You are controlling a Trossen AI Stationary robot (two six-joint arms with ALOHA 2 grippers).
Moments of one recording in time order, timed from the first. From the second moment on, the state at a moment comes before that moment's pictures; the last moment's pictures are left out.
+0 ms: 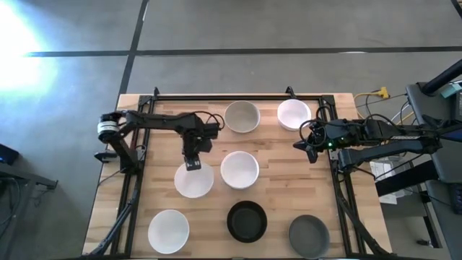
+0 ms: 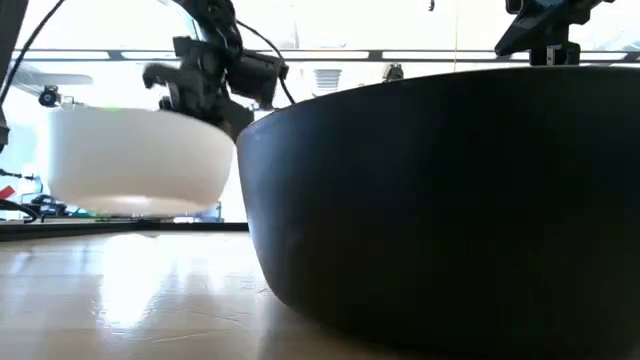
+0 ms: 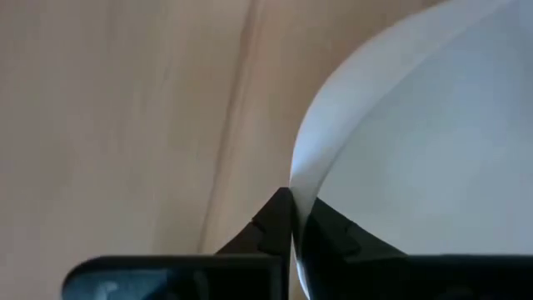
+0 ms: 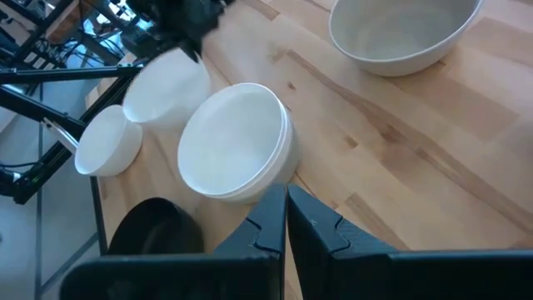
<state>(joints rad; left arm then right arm) 0.23 1.68 1.19 -1.19 0.33 0.00 0.05 0.71 0.83 -0.76 0.13 0.75</state>
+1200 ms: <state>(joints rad) 0.21 2.22 2.23 -1.48 0.31 -0.05 0.05 0.72 0.83 -0.75 0.18 0.88</state>
